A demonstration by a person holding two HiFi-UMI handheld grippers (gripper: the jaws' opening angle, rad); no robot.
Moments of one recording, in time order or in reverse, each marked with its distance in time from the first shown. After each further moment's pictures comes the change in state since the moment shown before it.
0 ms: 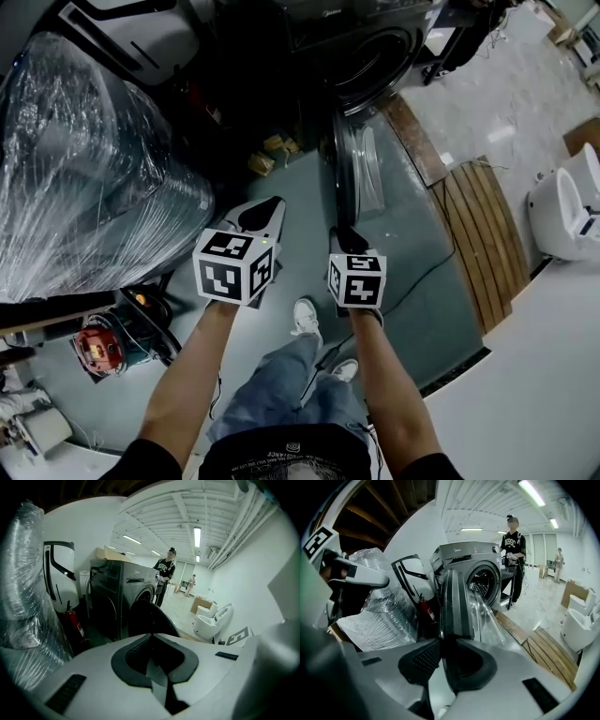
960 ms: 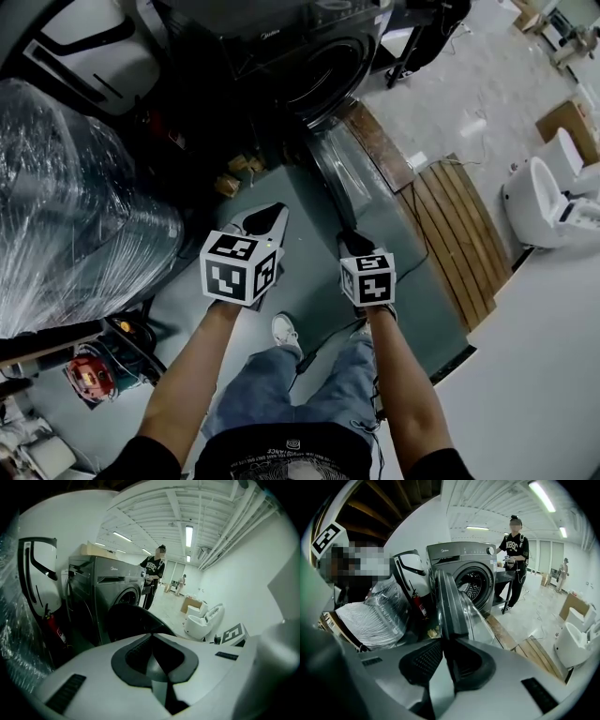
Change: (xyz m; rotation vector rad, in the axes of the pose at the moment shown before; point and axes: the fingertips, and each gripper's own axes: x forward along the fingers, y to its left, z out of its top) left arm 0.071 -0.074 0.036 0.038 0.008 -0.118; right arm -0.017 -0.115 0.017 -0.097 0.044 -0.021
